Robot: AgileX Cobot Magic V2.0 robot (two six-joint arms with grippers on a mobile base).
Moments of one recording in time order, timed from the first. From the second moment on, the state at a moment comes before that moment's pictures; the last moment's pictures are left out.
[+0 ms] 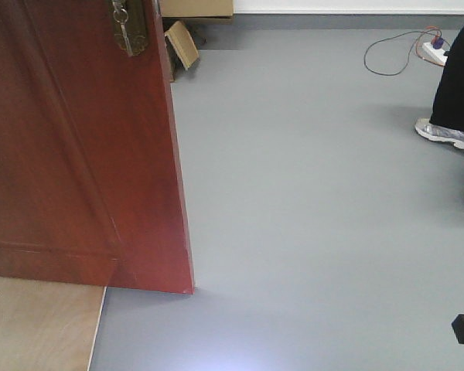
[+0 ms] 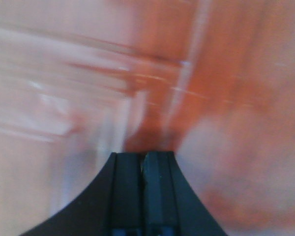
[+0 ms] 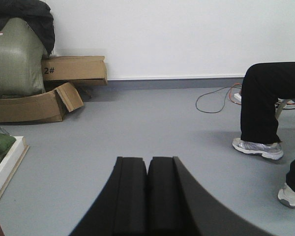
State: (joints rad) left arm 0.01 1.66 -1.62 -0.58 0.15 0.30; right arm -0.06 -0.01 0.03 0.04 0.24 -0.05
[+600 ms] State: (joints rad) left arm 0.01 1.64 -1.62 -0.57 0.18 0.30; right arm -0.06 -0.01 0.03 0.04 0.24 -0.05
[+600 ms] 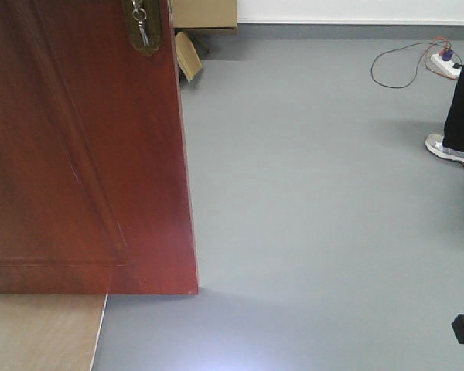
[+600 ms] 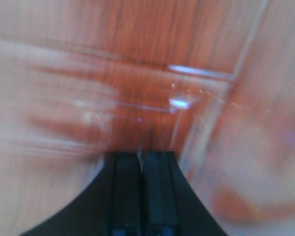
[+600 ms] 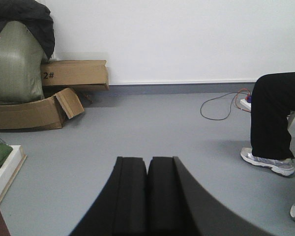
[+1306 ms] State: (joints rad) left arm 0.01 1.65 -1.62 -0.57 0.16 0.30; right arm -0.06 -0.01 0.03 0.04 0.24 -0.05
